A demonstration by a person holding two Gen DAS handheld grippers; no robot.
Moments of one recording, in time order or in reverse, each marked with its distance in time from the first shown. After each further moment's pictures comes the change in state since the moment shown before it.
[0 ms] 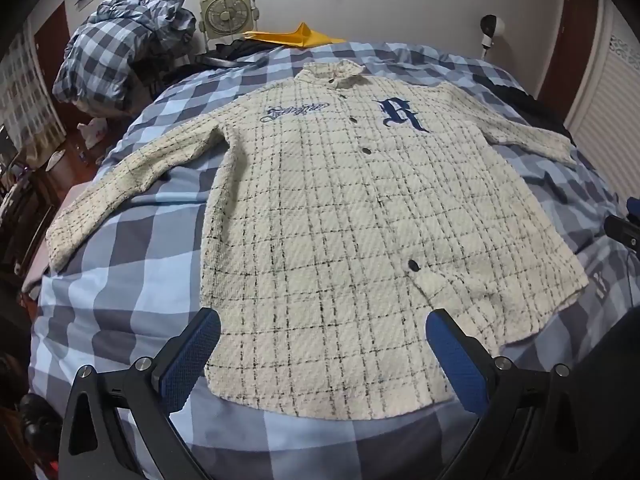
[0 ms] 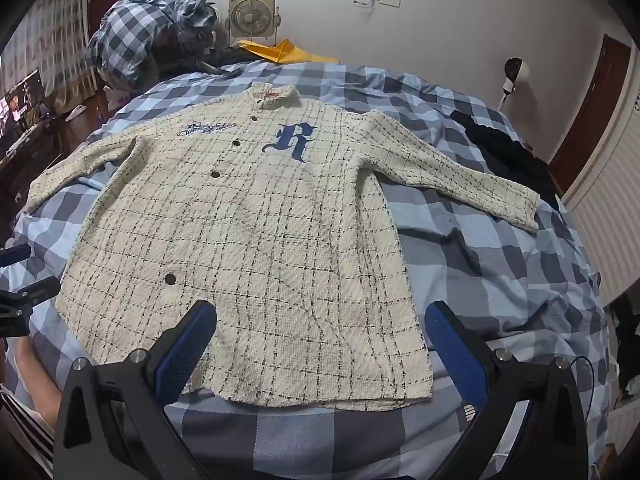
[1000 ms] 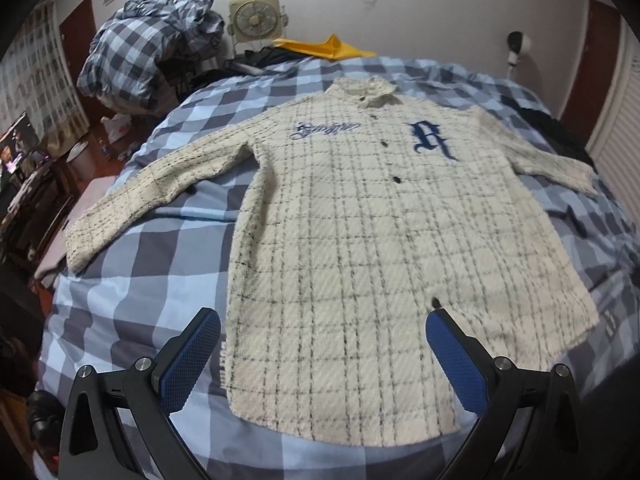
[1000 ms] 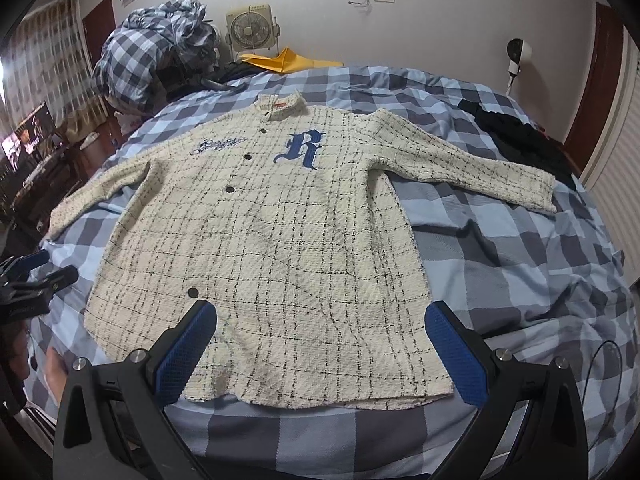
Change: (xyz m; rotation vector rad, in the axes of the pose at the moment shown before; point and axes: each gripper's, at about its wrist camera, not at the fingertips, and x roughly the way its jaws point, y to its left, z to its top) left arm 0.001 0.014 0.035 -0.067 0.000 0.099; right arm -0.004 -0.016 0.002 0.090 -0.013 0.110
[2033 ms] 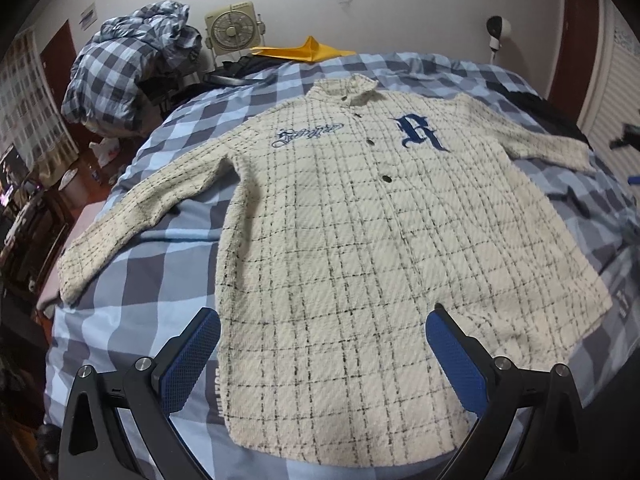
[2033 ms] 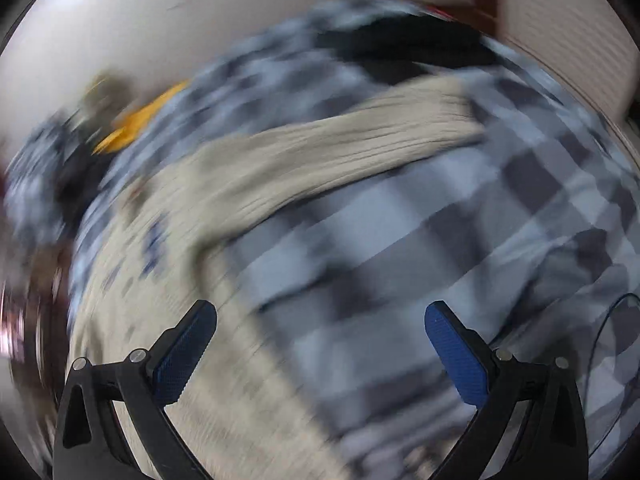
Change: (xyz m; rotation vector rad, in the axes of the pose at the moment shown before) left arm 0.020 -0.015 0.001 0.097 -0.043 -0.028; right arm 0.078 -0.316 0.057 0.627 0.172 -0.043
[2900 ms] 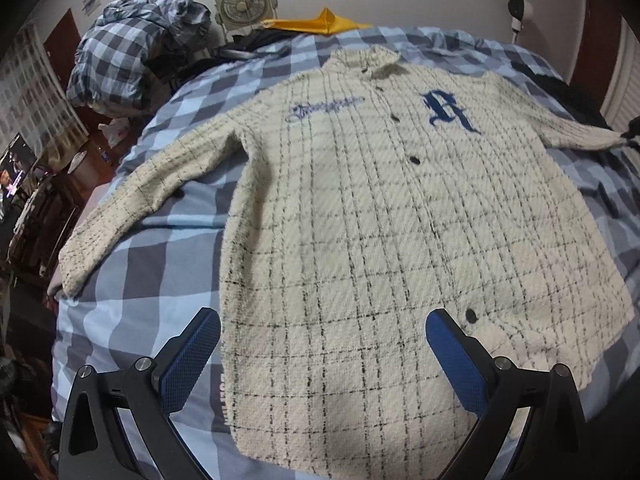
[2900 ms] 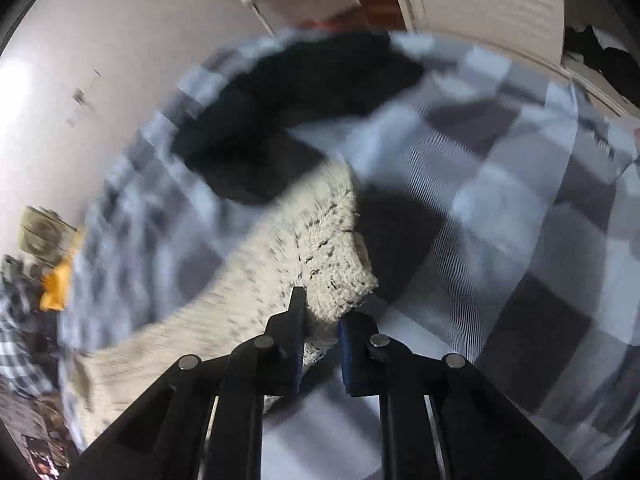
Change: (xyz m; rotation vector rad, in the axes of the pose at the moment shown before) left arm 0.031 0.006 0.014 -0.040 0.085 0.050; right arm 0.067 -0.094 0.142 0.308 -0.198 -0.028
